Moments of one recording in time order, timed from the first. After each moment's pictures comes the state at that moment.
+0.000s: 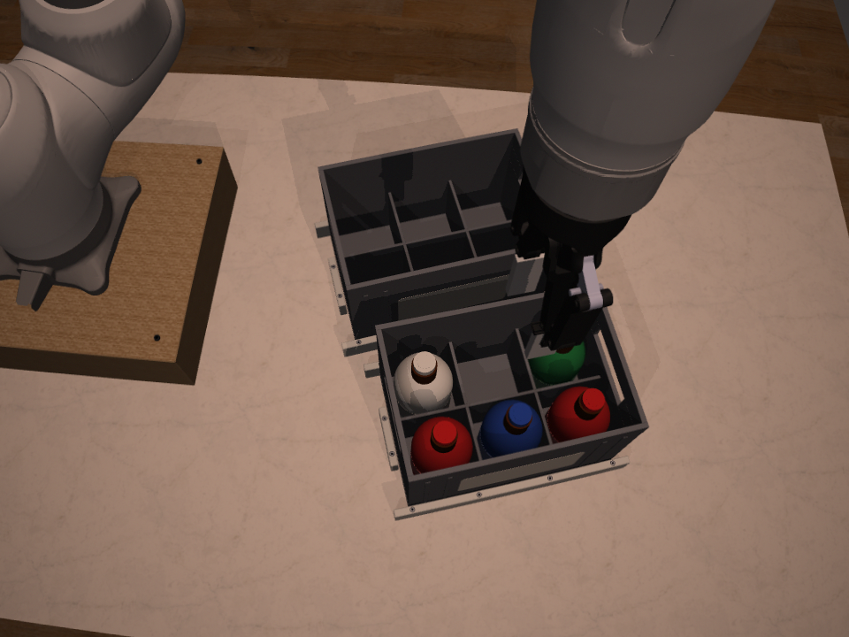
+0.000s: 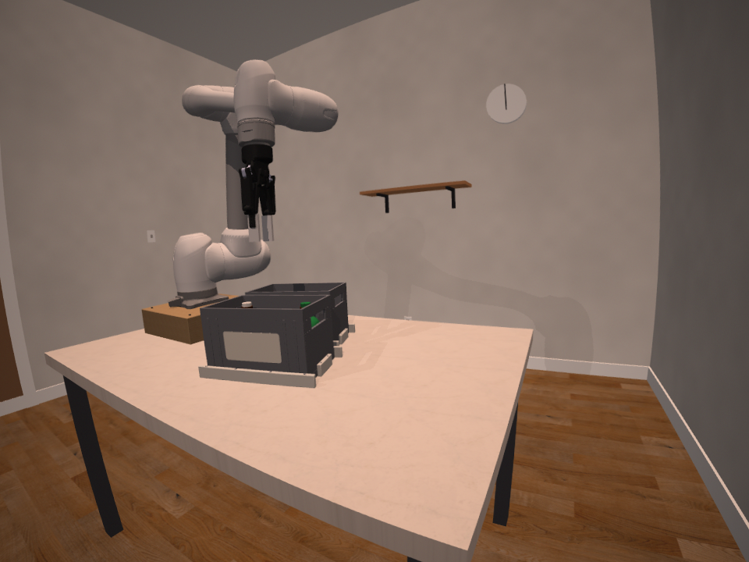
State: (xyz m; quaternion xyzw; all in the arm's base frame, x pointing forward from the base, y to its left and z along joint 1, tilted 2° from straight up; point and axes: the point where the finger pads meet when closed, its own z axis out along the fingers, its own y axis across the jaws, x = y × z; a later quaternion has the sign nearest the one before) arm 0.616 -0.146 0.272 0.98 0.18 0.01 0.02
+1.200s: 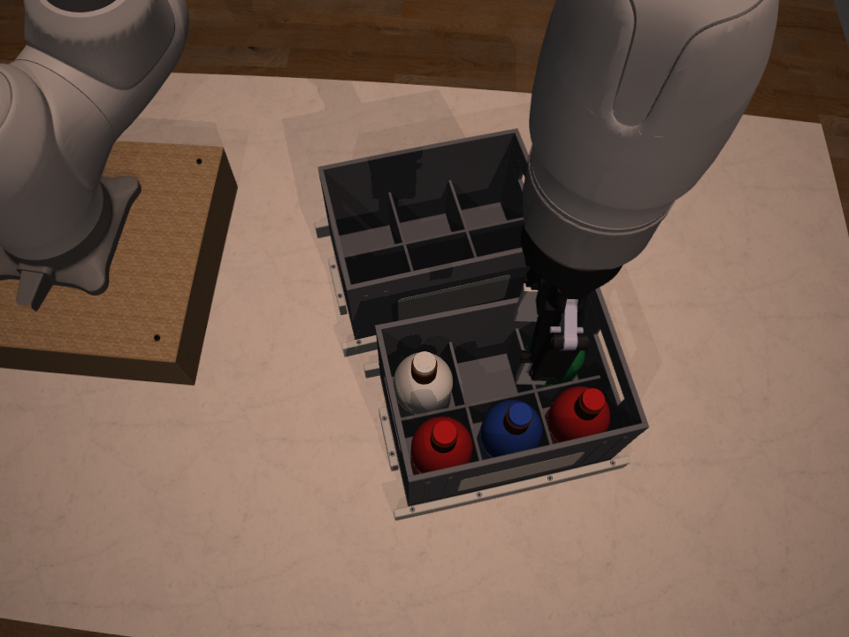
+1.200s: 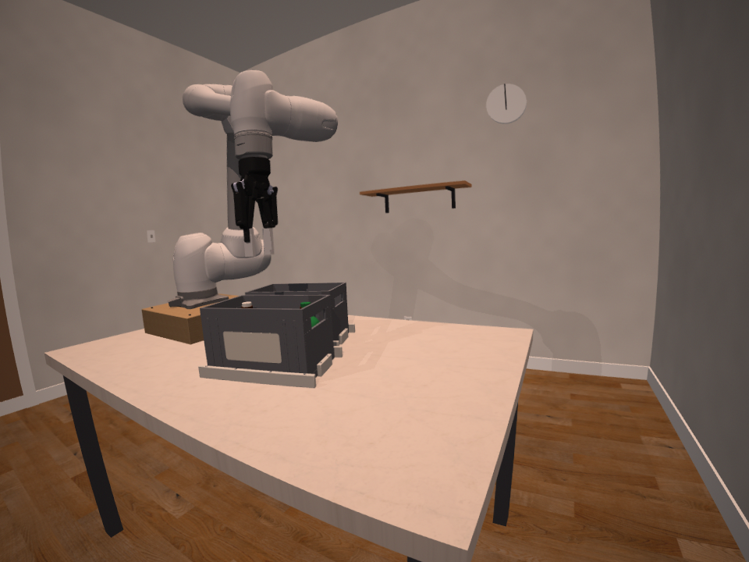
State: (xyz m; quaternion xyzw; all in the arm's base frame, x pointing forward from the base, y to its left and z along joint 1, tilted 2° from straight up) arm 0.622 -0.160 0.239 1.00 0.06 0.01 0.01
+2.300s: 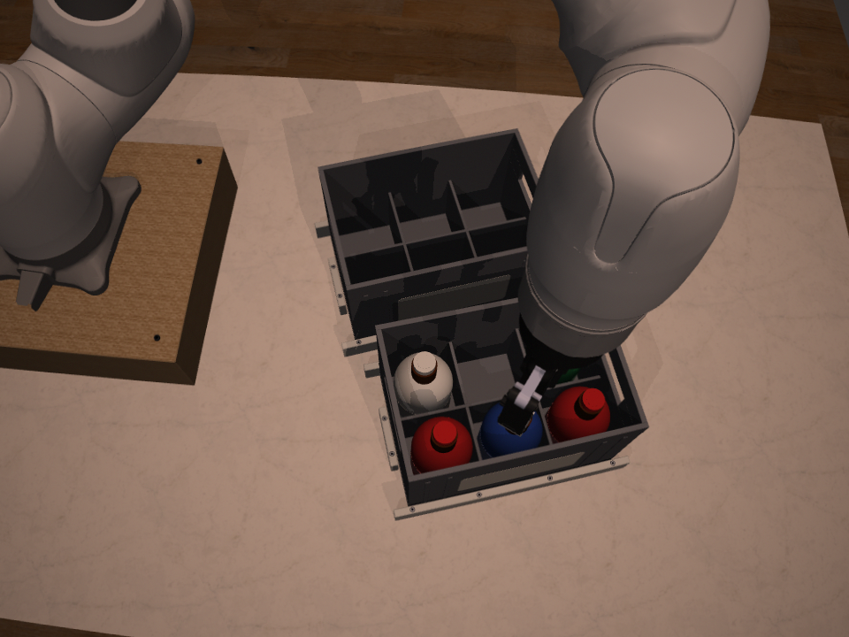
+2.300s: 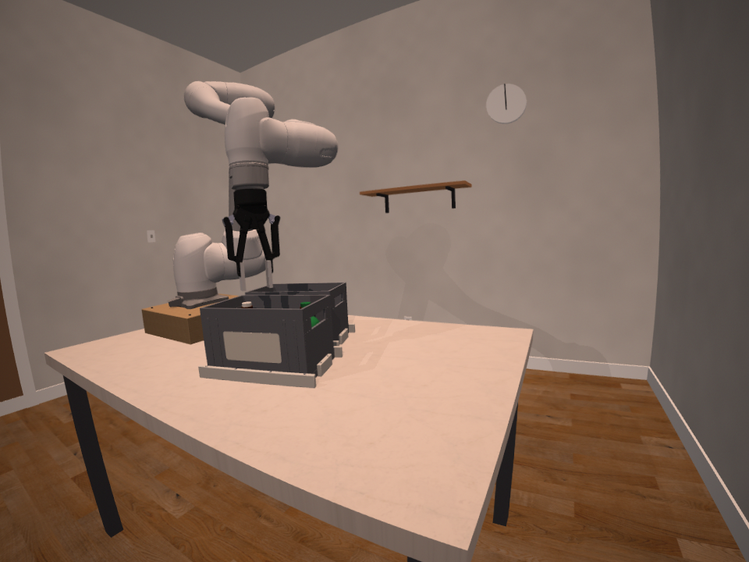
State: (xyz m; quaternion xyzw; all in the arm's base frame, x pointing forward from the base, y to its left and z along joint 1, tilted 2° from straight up) arm 0.636 -0.190 0.162 0.98 -0.21 0.01 0.01
